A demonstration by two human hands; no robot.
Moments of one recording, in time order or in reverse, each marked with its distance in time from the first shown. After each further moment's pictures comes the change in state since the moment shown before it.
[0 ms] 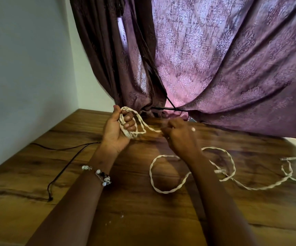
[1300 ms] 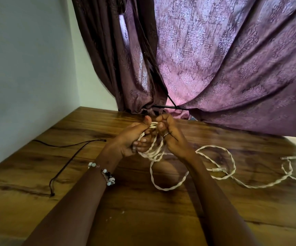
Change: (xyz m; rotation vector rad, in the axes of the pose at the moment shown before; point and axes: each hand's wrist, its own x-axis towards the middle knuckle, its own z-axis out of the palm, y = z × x) left_hand -0.012 -0.024 0.000 0.540 -0.215 -0.348; right_hand -0.002 -0.023 0.001 1.071 -0.146 0.263
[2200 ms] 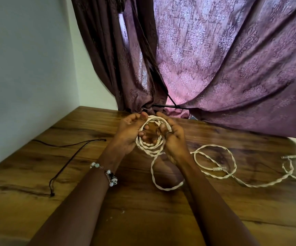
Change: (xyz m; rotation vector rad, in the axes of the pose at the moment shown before) left_hand 0.006 0.002 0.008 -0.002 0.471 0.267; right_hand -0.001 0.003 0.021 0.522 0.301 0.236
